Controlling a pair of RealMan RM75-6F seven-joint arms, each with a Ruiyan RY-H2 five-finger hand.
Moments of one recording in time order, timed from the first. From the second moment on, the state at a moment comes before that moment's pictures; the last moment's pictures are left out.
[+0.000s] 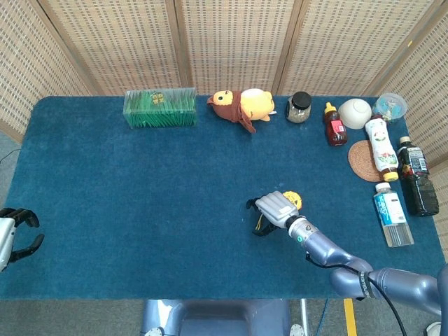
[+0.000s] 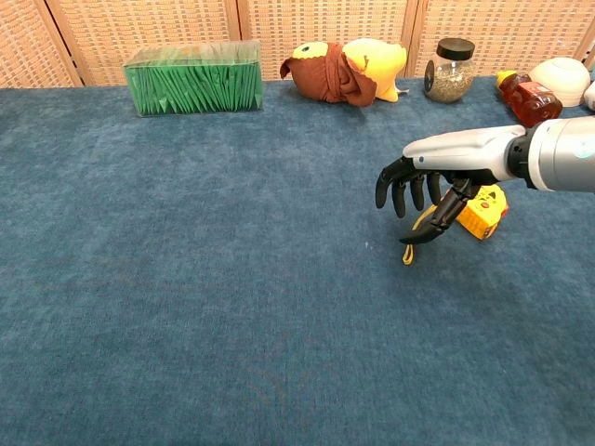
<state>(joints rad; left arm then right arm) -0.11 -0.87 -0.04 -2.01 1.39 1.45 0.23 0.89 -1.39 0.09 -1.53 -1.09 0.65 -0.23</state>
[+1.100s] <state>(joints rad) -0.14 -0.89 -0.05 -2.03 1.39 1.41 0.28 0.85 -1.31 0.04 -1.39 -0.99 0.64 -0.24</state>
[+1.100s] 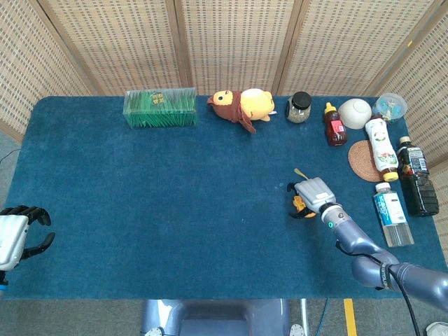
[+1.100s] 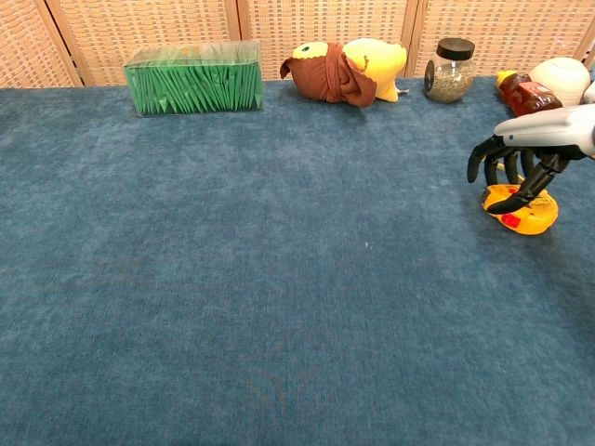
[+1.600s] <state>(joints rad) -0.15 -0.89 -0.05 -2.04 1.39 1.41 0.29 0.83 -1.27 0.03 -1.39 -1.00 0.66 -0.24</state>
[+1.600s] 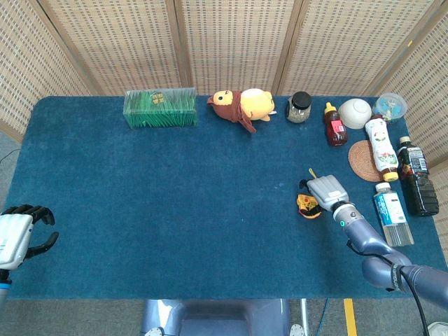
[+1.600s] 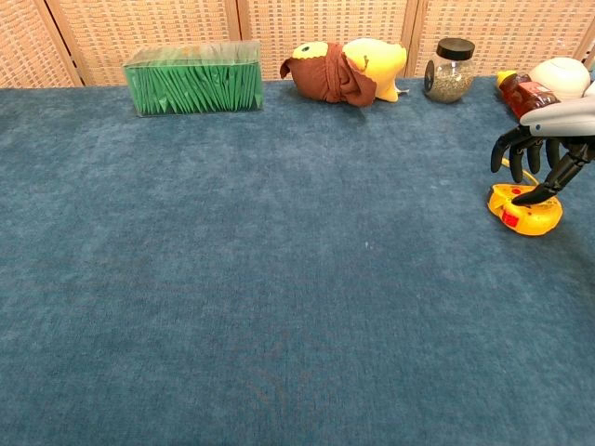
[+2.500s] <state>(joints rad) -0.16 -0.90 -0.05 -2.03 1.40 1.40 0.27 0.77 -1.29 0.01 -1.46 -0.89 0.82 -0.45</state>
